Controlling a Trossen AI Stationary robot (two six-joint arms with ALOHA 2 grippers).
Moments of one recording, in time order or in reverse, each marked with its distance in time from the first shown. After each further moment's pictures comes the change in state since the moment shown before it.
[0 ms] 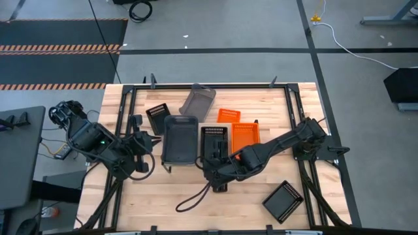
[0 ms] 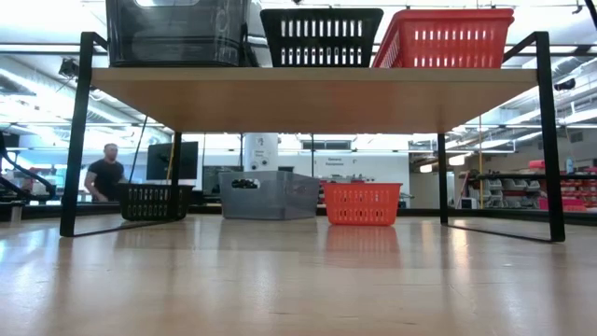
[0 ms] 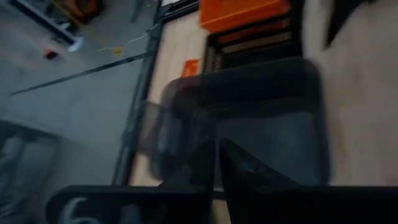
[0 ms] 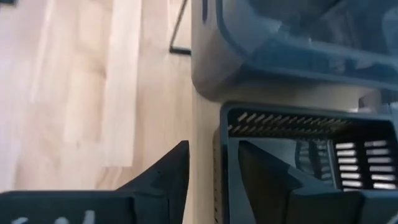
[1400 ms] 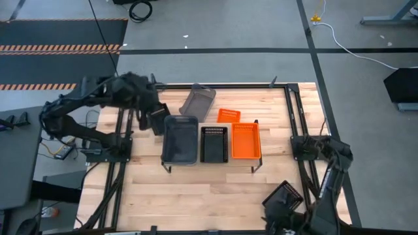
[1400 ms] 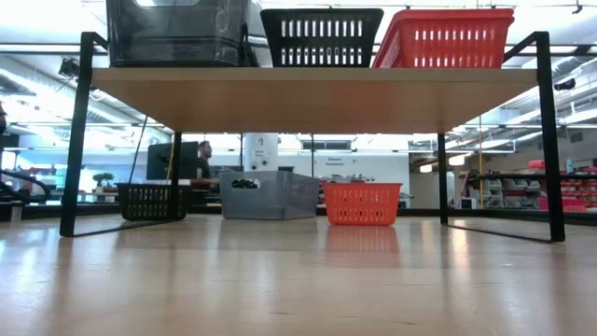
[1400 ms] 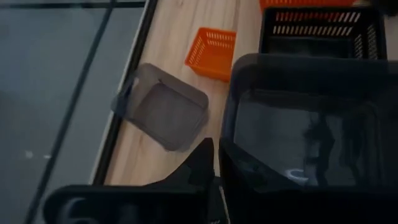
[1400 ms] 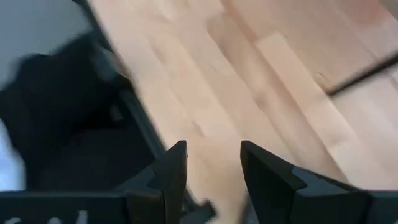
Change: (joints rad) left arm 0.838 -0.117 -0.016 0.170 0.696 0.519; right arm 0.634 0.000 -0.030 -0.393 0.054 1.363
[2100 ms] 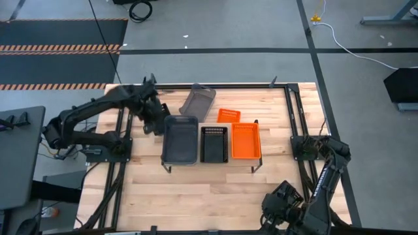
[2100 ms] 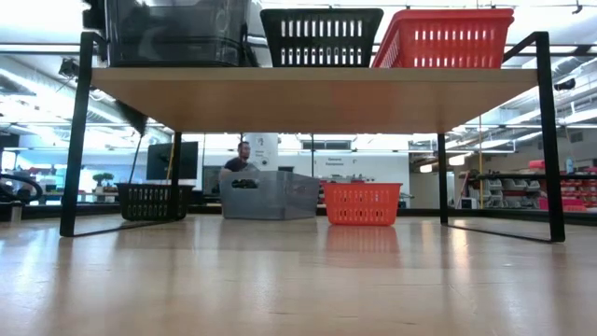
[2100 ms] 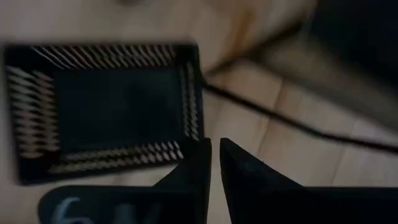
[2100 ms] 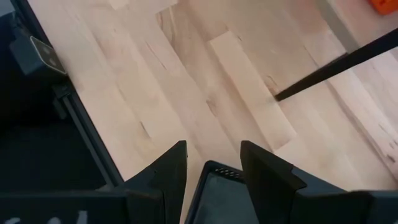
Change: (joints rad) left arm 0.481 -0.065 -0.762 0.207 0.436 0.109; right arm -0.033 0.000 -0.046 -0.110 -0.027 -0.034
